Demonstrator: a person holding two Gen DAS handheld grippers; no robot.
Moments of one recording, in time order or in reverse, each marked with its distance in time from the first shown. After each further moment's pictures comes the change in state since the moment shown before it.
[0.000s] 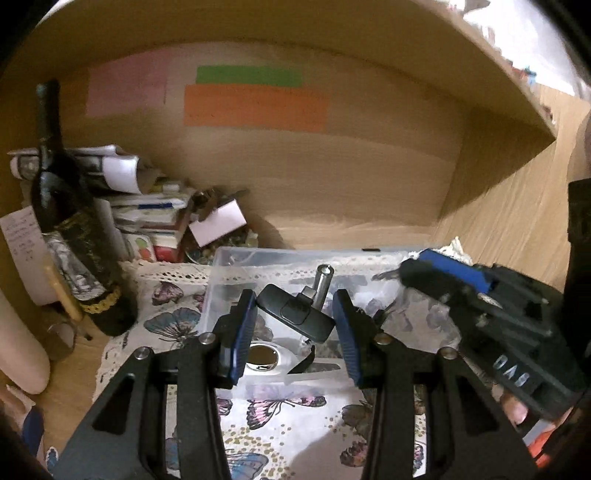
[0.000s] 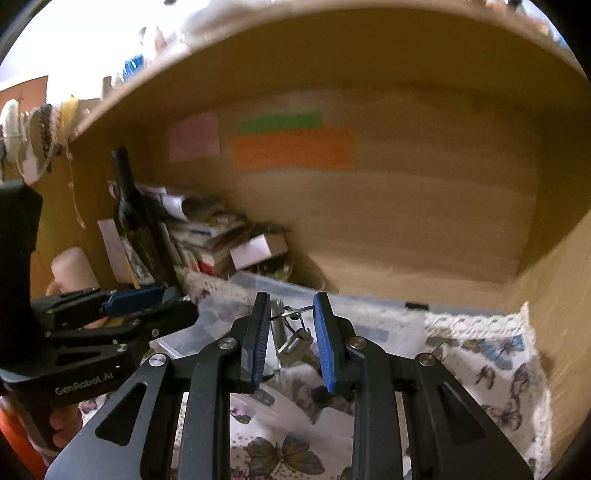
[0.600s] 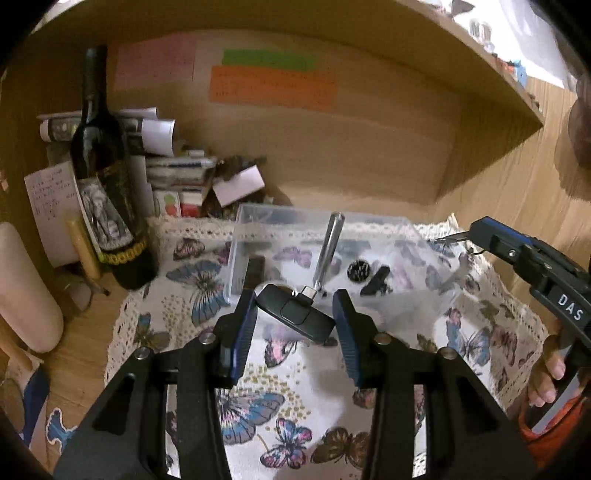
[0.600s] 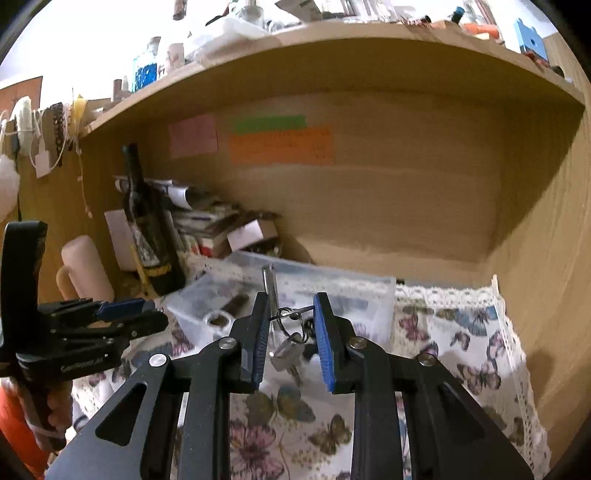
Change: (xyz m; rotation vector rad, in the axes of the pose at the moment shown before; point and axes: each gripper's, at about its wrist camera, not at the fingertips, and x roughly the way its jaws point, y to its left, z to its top) left arm -0.045 0.017 -0.038 -0.021 0.033 -0.024; right arm -0.062 0.009 -0.016 0.011 -0.054 -0.050
